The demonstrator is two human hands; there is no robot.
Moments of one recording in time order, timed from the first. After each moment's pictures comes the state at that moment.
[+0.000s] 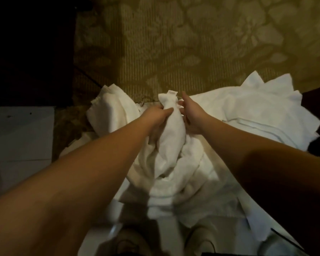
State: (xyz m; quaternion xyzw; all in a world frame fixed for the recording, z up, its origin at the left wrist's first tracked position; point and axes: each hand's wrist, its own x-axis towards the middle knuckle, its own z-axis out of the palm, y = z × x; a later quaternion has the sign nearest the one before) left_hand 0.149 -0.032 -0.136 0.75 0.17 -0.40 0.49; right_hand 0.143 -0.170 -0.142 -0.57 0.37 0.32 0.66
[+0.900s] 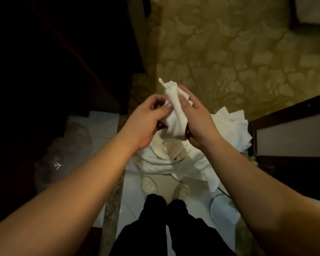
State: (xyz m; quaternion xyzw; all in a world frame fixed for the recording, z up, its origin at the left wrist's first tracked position) left_hand 0.017 0.016 0.450 0.60 0.16 -0.23 0.75; right_hand 0.026 -0.128 0.422 -0.55 0.16 0.21 0.79
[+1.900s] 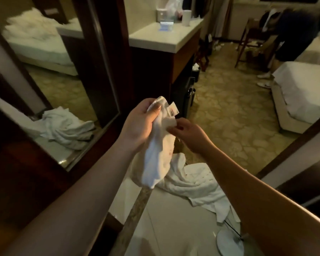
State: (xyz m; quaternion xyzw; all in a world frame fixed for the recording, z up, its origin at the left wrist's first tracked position) left_hand -0.467 0.138 0.831 0.73 0.09 0.14 0.66; right_hand -0.391 -0.015 0.772 -0.80 -0.23 0.12 0.55
